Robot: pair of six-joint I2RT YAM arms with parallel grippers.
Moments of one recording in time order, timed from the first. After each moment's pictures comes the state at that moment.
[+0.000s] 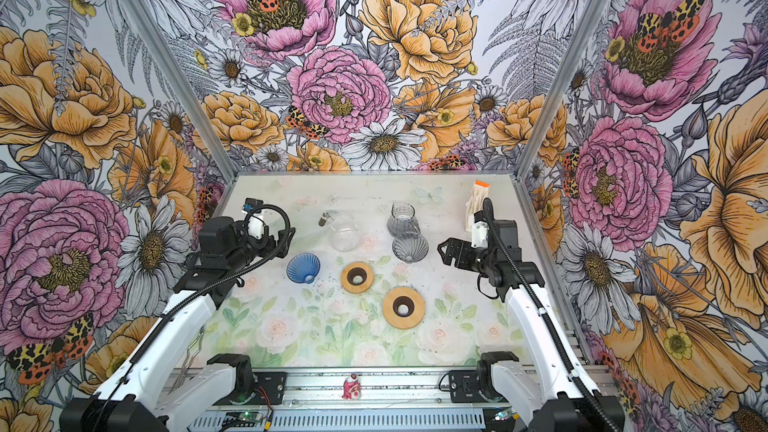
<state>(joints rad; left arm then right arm) -0.08 0.98 0.72 -0.20 0.23 0.08 0.04 0.98 0.79 -0.63 -0.44 0.31</state>
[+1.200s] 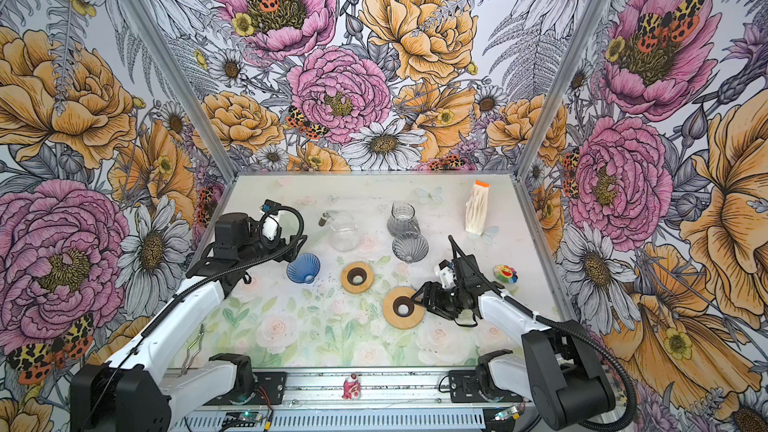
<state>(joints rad) -0.12 1.09 0.75 -0.22 0.29 0.15 0.24 1.23 0.42 -0.31 -0.69 0.57</state>
